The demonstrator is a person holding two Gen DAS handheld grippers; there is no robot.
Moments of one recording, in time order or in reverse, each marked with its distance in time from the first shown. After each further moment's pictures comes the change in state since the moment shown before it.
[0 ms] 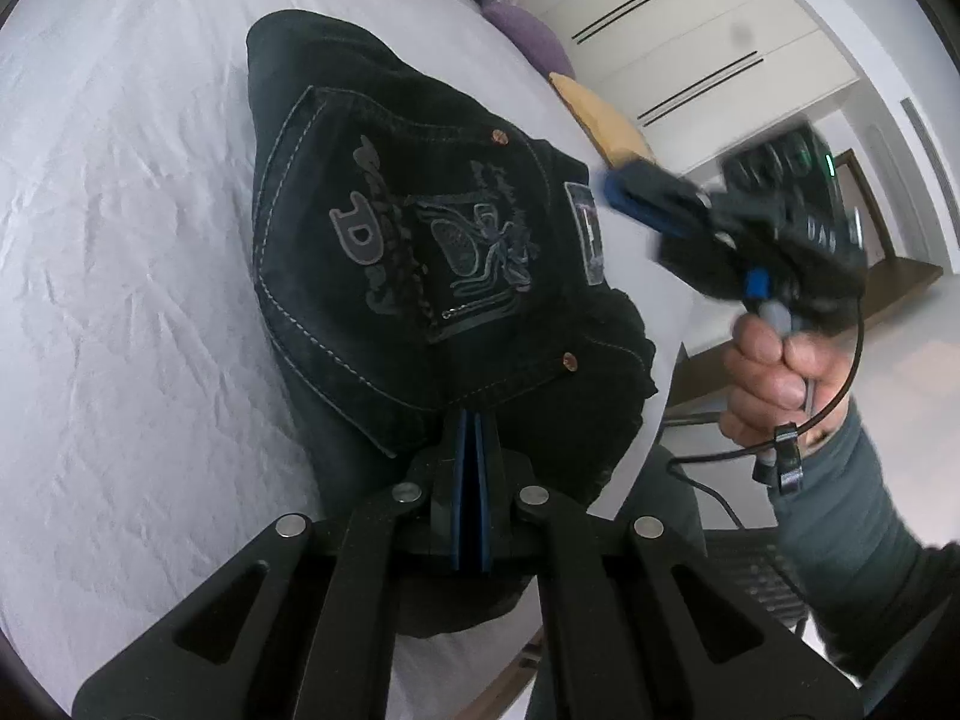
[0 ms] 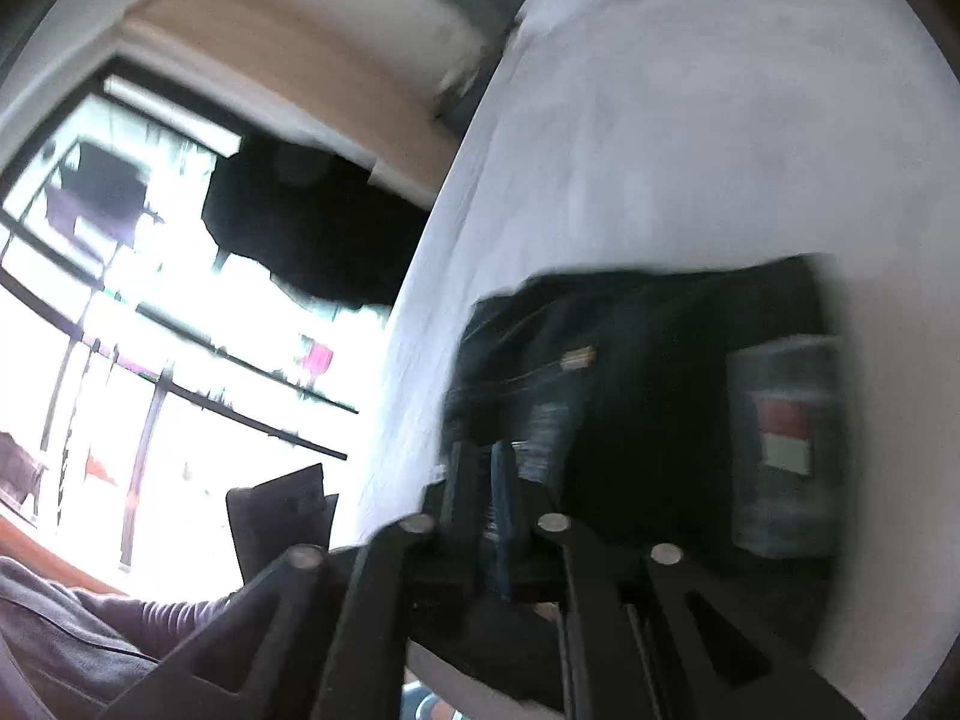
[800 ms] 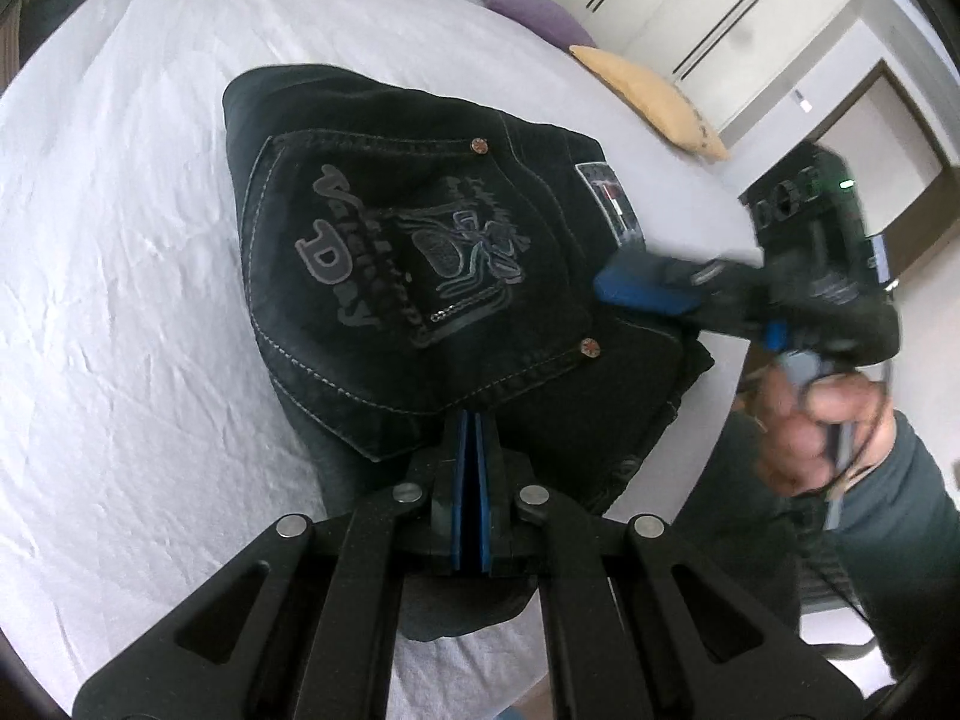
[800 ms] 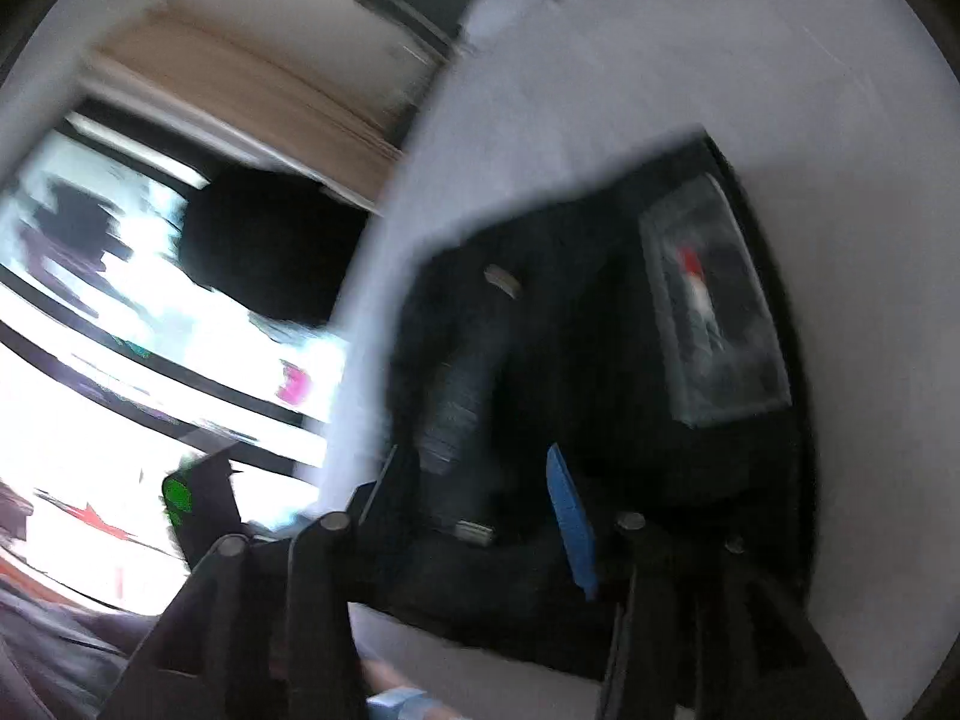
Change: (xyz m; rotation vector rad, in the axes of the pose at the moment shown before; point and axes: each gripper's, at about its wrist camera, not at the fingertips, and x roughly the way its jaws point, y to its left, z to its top) left arm 0.020 -0.056 -0.005 0.167 0.012 0.259; right arm -0.020 -0.044 -0.063 0.106 -0.099 -0.117
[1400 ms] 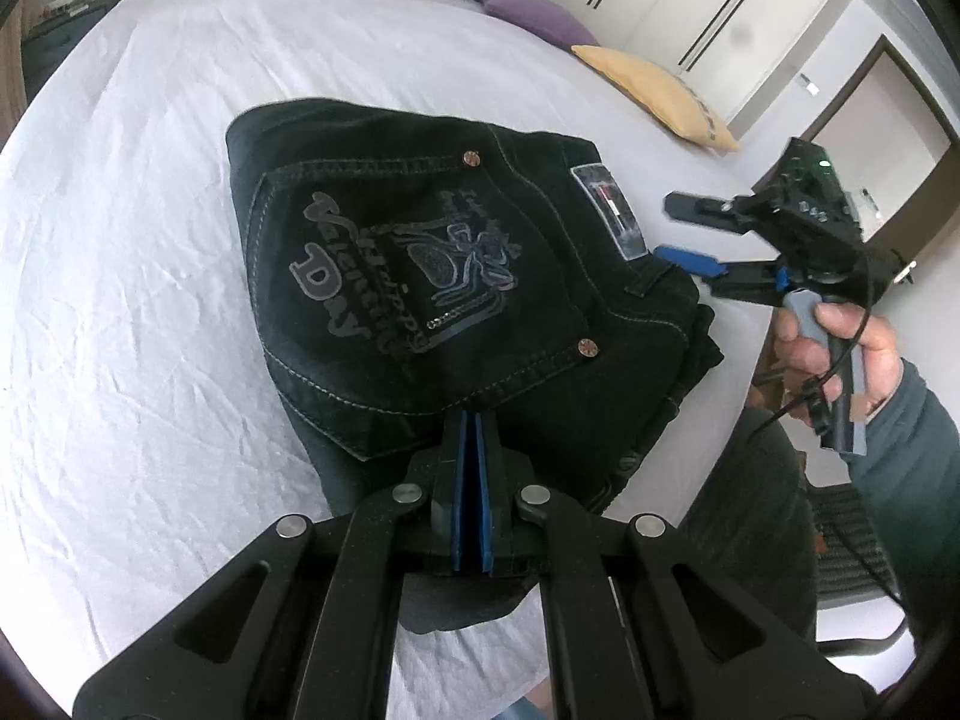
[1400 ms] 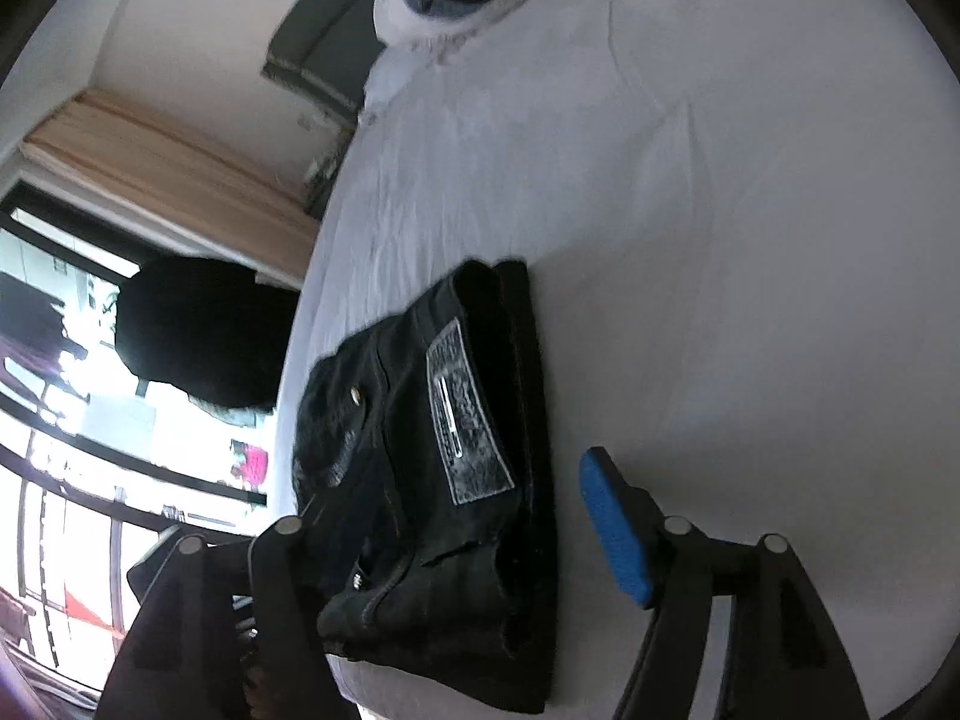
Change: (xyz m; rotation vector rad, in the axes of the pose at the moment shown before) left arm -0.010 -0.014 0.005 0.037 -0.012 0.060; right arm -0.060 -0.054 0.021 0.183 -0.100 -0.080
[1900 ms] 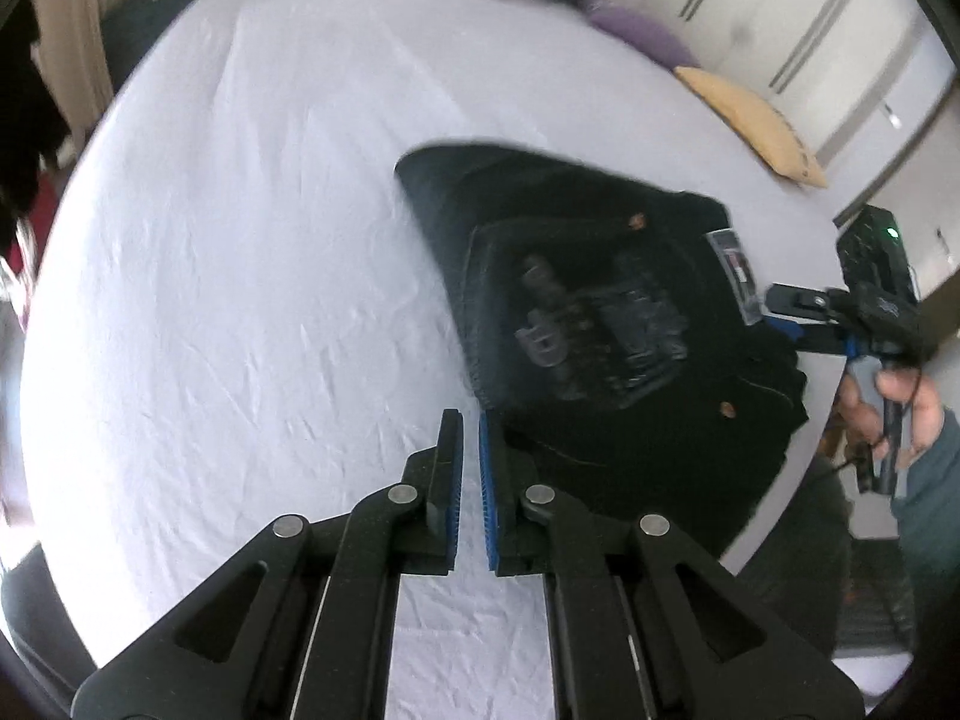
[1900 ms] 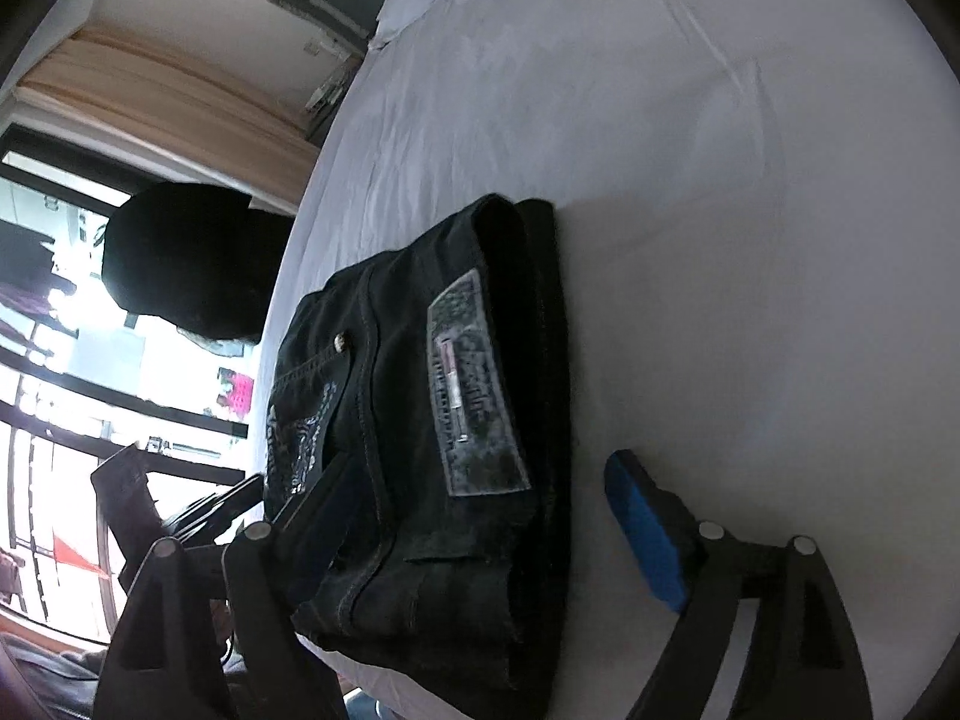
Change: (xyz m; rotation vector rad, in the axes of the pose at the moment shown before) left arm -0.024 0.059 0.028 -0.137 0.031 0.172; right arm 0.029 0.010 0.005 -0.088 0.159 -0.017
